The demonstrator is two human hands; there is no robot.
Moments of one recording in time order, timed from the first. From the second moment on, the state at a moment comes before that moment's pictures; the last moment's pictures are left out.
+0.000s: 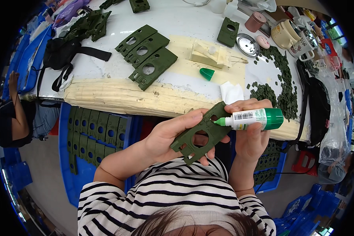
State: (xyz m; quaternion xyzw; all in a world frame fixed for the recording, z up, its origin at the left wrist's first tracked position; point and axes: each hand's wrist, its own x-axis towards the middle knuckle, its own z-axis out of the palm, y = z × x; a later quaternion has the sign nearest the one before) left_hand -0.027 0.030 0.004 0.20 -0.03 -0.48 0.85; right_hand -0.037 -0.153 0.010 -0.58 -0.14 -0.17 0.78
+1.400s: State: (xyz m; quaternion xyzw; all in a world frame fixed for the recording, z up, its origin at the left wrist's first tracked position) left_hand 0.023 0.028 0.034 0.36 -0.15 -0.28 0.88; right_hand -0.009 -0.160 0.034 -0.53 -0.10 -0.21 0.82
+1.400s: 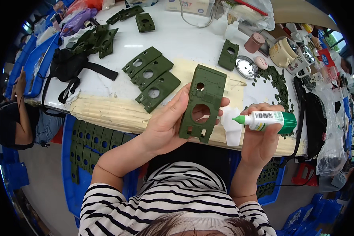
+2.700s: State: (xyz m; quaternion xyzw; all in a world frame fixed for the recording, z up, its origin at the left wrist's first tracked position) left_hand 0.139 0.055 0.048 0.38 -0.23 -0.32 0.84; right_hand 0.079 -0.135 0.056 -0.62 -0.18 -0.15 0.75
